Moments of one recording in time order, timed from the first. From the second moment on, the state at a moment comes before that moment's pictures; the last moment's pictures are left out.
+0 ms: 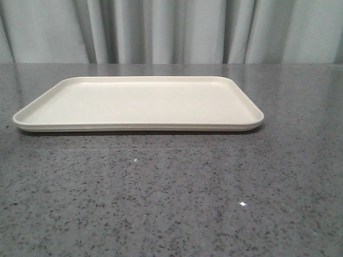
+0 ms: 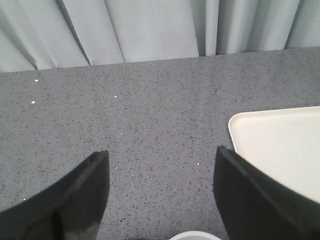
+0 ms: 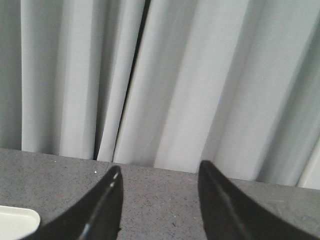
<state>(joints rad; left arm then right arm) -0.13 0.82 -1.23 0.16 0.97 -0.13 0.01 0.57 -0.89 0.00 0.36 -0.10</state>
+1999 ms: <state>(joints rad) -0.13 1.06 -1.10 0.19 1.26 -0.08 0.01 0.57 -0.89 0.00 0.41 -0.10</state>
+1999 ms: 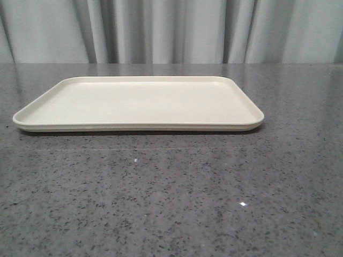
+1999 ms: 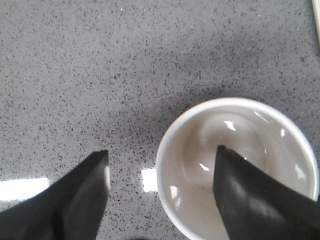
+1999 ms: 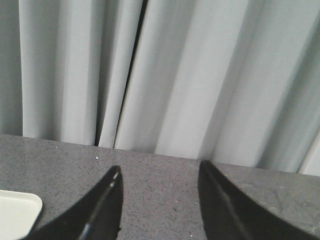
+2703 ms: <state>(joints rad) -0.13 1.15 -1.02 0.19 1.25 -0.08 0.01 0.59 -0.89 0.00 0.43 -0.10</state>
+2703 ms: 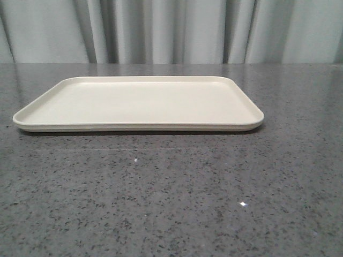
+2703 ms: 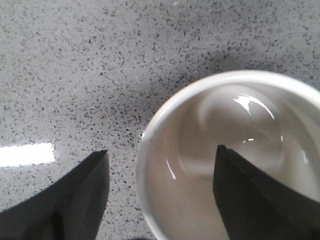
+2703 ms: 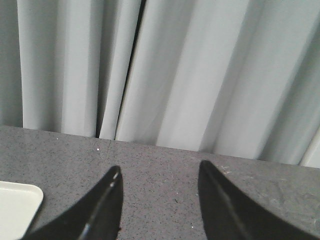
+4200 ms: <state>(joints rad) -0.13 1.21 -1.44 0.02 1.27 0.08 0.01 0.59 -0.89 0.00 0.43 -0.10</state>
